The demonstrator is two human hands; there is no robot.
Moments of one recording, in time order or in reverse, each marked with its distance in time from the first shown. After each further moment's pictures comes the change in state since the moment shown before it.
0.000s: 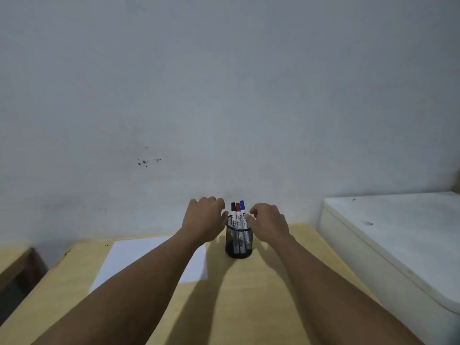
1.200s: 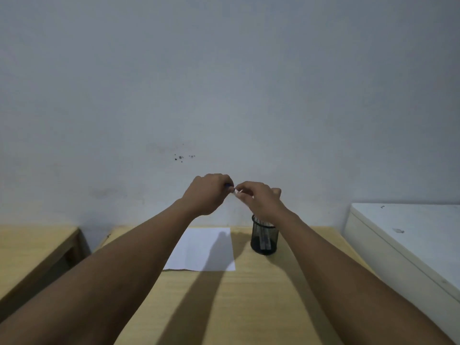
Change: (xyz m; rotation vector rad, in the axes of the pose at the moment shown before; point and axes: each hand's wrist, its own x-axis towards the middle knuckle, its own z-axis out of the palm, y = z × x) left_hand -0.029 -0.074 -0.086 -0.182 0.051 0.023; right_hand -0.014 -0.104 -0.014 0.212 -0.099 -0.342
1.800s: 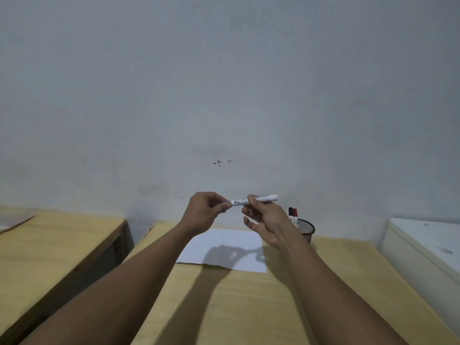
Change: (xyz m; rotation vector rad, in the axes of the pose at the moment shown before) left_hand -0.074 -0.055 -0.002 -0.716 0.163 -0.348; right_hand -0.021 -0.042 0.054 1.393 -0.132 0.416
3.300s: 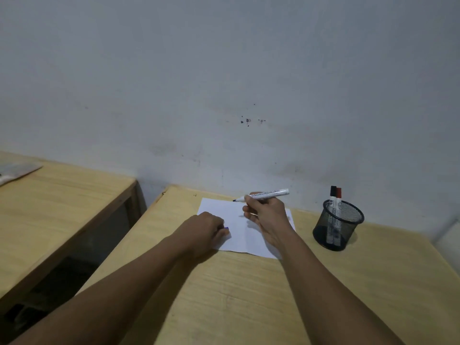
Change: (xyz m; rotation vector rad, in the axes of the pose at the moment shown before) left_hand -0.035 -0.143 0.007 0.677 -0.394 0.063; right_hand 0.086 0.112 -0.002 -0.179 0.102 -0.009
